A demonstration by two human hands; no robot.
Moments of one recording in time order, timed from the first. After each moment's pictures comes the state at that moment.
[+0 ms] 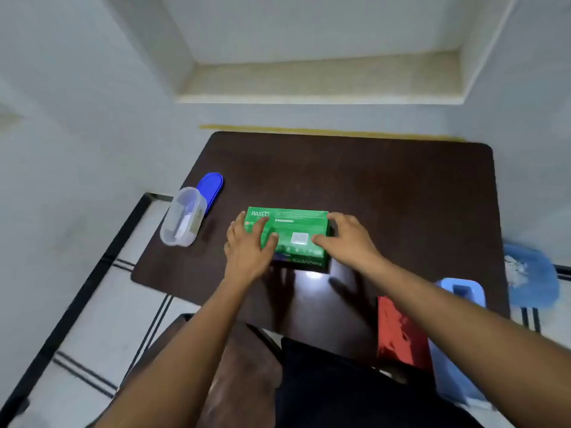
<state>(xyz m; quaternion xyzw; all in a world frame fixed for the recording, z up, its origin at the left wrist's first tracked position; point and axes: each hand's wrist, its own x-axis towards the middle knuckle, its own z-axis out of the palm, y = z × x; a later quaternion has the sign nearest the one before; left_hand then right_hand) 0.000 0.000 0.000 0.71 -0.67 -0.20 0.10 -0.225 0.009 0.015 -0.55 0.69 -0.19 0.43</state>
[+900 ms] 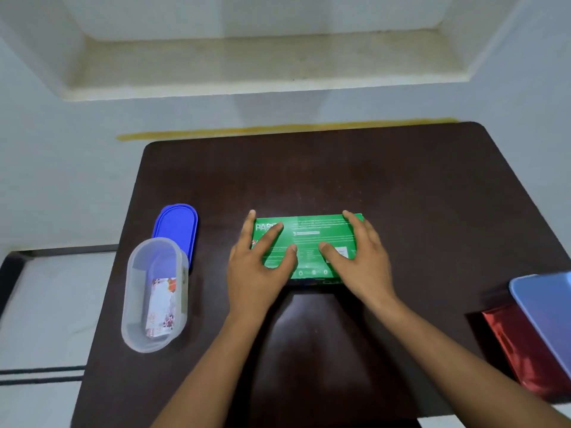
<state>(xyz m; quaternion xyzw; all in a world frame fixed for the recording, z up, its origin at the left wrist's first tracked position) 0.099 -0.136 -0.092 0.54 -0.73 -0.29 0.32 -0.078 -0.061 -0.060 -0.37 0.84 -0.32 0.25</state>
